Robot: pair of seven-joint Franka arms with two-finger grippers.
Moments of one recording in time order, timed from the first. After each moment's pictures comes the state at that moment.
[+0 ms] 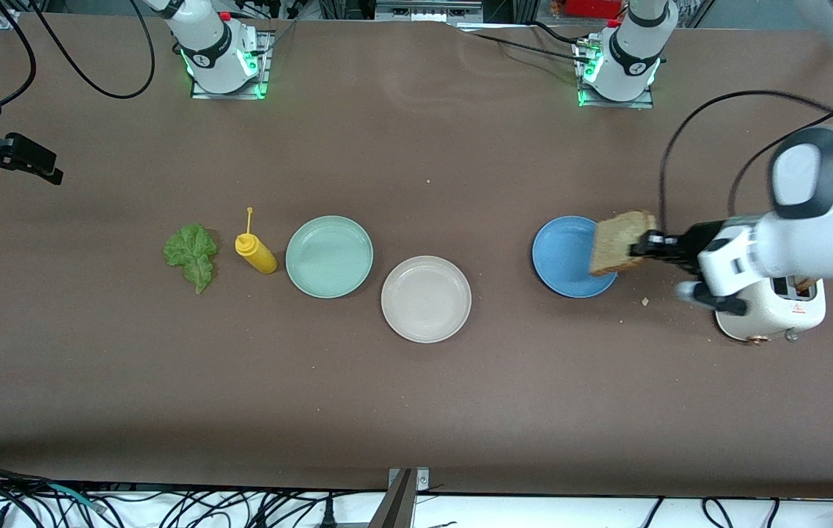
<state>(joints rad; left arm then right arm) 0.03 0.43 -0.13 -1.57 -0.45 1.68 0.21 0.04 0.01 -0.09 -1.61 -0.01 1.59 -0.03</state>
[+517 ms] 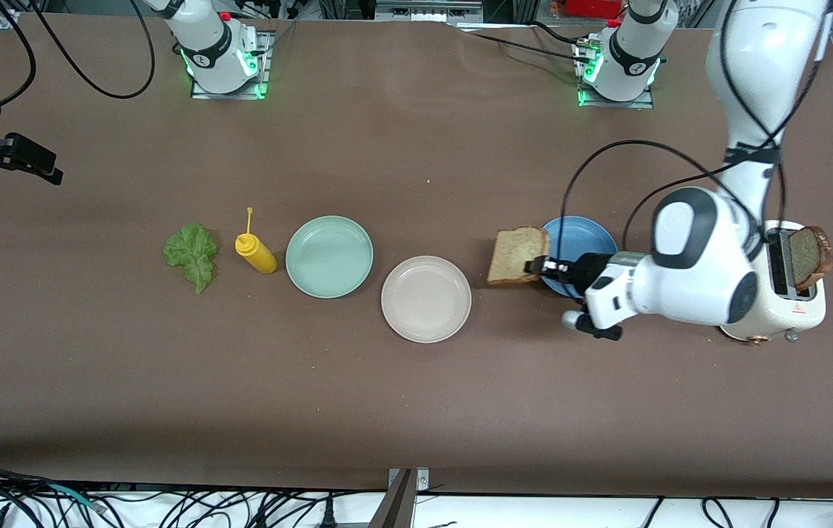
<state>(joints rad) -0.15 0.65 -0.13 -1.42 -0.69 1.80 0.10 0.04 0.01 -0.09 -1.61 -0.01 1.59 -0.03</state>
